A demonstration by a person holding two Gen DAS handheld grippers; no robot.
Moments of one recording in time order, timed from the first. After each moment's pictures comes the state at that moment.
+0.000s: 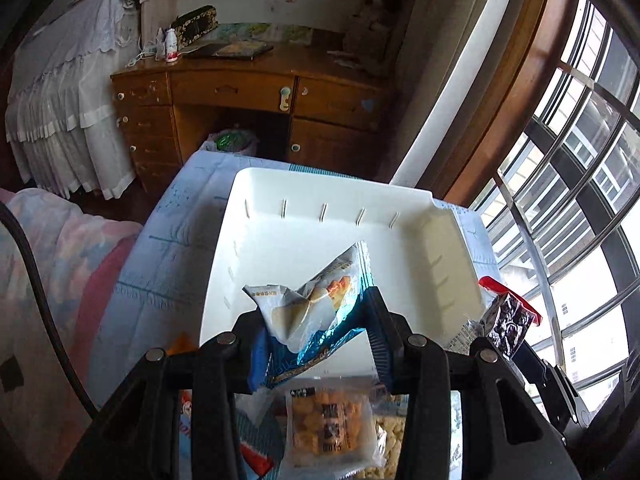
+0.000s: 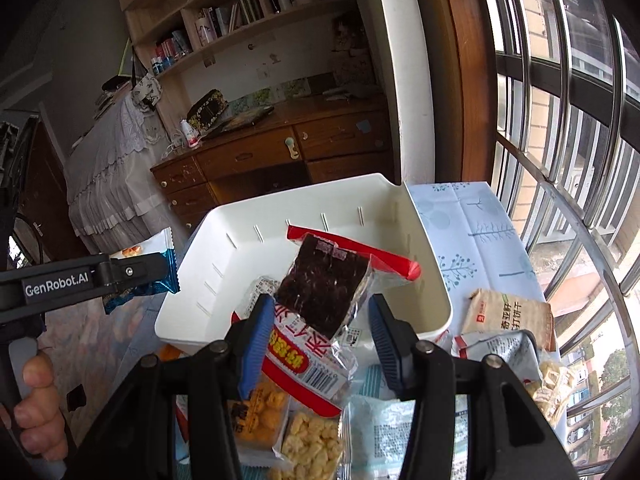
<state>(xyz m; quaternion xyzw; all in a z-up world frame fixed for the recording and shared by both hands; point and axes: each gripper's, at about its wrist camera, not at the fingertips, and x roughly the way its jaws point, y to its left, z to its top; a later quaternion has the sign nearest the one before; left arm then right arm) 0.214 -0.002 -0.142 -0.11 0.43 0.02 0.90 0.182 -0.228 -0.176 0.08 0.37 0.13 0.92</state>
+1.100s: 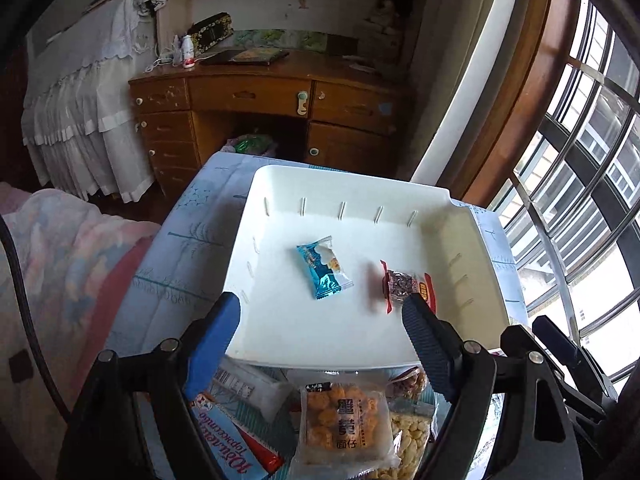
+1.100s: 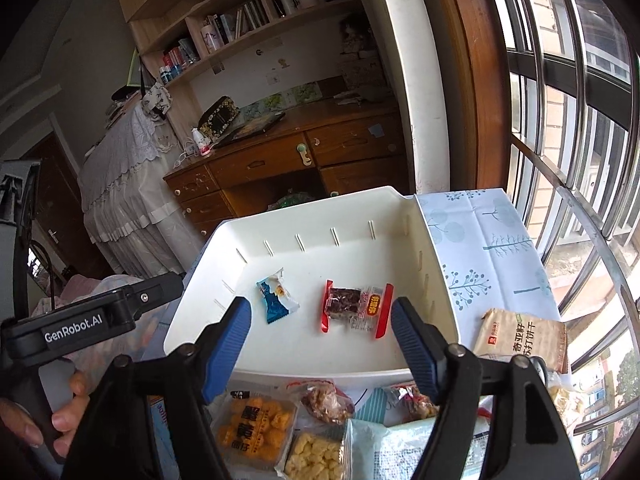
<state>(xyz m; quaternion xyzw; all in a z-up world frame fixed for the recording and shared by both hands) 0.194 -0.005 -0.152 -0.10 0.42 0.06 0.90 0.201 -0.243 -0.172 0.10 0.37 0.17 0.91</state>
